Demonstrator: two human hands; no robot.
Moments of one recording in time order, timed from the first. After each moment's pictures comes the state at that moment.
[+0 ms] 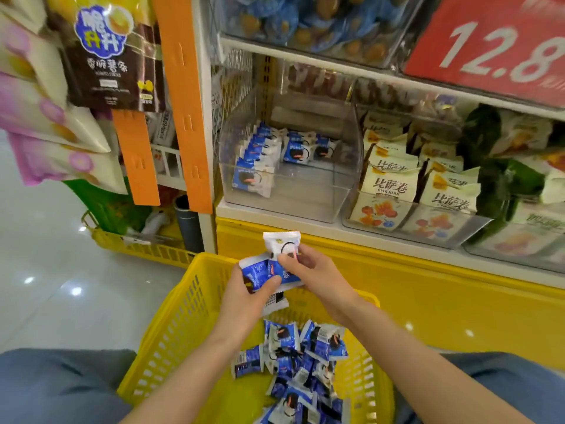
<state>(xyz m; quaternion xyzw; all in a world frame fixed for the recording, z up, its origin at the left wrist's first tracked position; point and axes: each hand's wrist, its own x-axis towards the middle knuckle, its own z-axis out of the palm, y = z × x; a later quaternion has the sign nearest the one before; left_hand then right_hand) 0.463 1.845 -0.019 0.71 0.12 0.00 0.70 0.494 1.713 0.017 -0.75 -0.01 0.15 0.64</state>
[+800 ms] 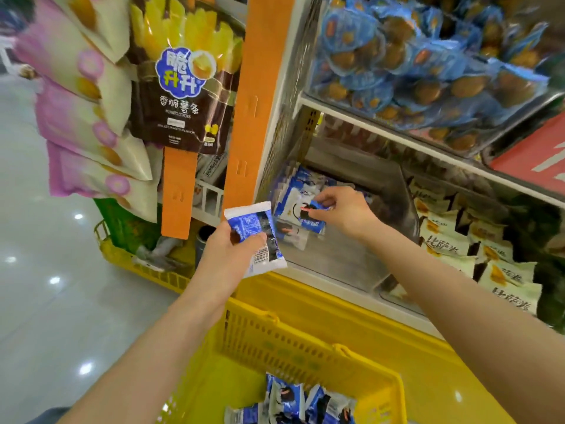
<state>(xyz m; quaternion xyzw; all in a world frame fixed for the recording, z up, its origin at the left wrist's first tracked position) 0.550 1.937 0.079 0.65 0.12 0.03 0.75 0.678 1.764 0.121 -0.96 -0.12 -0.01 0.25</state>
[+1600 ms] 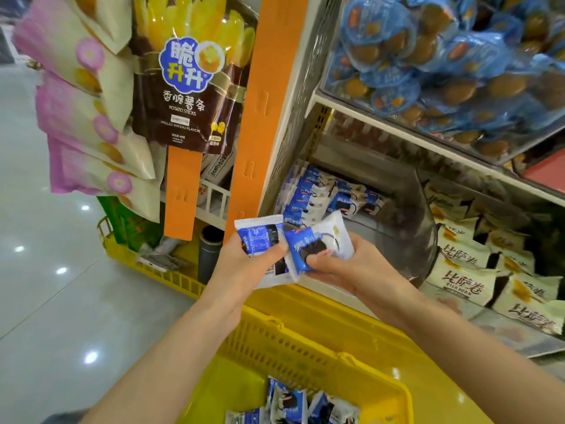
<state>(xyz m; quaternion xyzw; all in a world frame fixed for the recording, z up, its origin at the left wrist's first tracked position) 0.563 1.929 0.070 0.61 0.17 0.01 0.78 0.589 1.766 0.117 -0.74 0.00 0.21 0.64</state>
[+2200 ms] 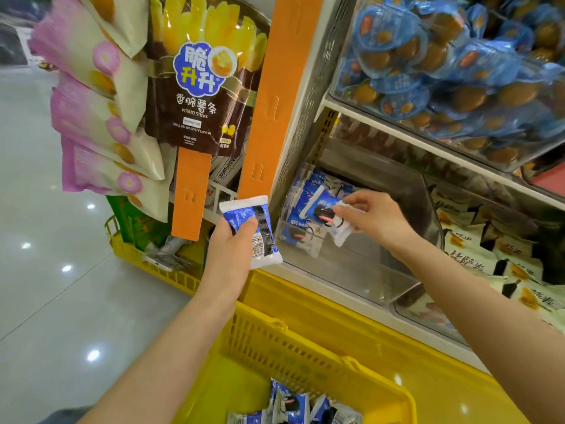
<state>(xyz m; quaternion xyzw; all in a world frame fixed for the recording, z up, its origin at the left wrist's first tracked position) 0.571 1.945 0.076 0.59 0.20 0.10 0.78 0.675 1.756 0.129 -0.92 -0.08 0.00 0.37</state>
